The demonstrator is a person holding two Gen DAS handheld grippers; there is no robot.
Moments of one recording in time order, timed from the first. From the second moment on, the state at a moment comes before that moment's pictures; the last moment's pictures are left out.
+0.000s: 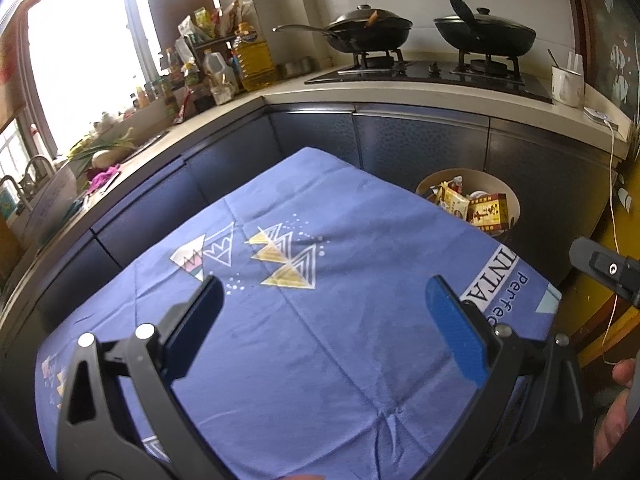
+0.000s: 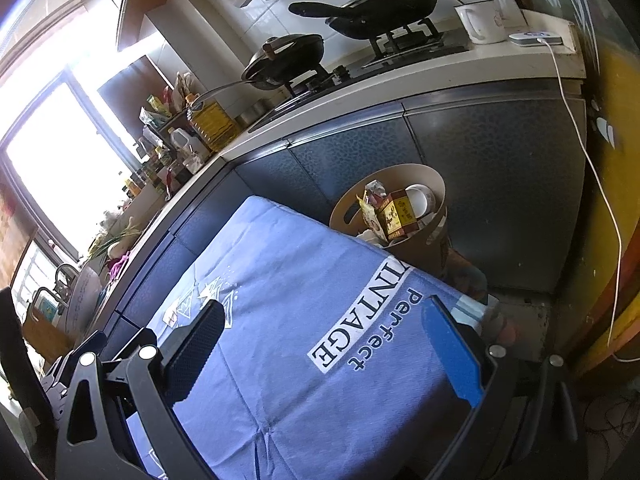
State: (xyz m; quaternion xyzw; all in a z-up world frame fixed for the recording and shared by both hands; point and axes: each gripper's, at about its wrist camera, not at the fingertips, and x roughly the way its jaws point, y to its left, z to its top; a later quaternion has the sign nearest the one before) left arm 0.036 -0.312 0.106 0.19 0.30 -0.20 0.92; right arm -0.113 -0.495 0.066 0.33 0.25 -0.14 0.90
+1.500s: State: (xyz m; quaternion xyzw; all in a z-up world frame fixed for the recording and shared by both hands) left arm 0.040 -0.360 0.086 0.21 0.32 -0.23 0.89; right arm -0.115 -0.524 0.041 0.36 0.25 -0.16 0.88
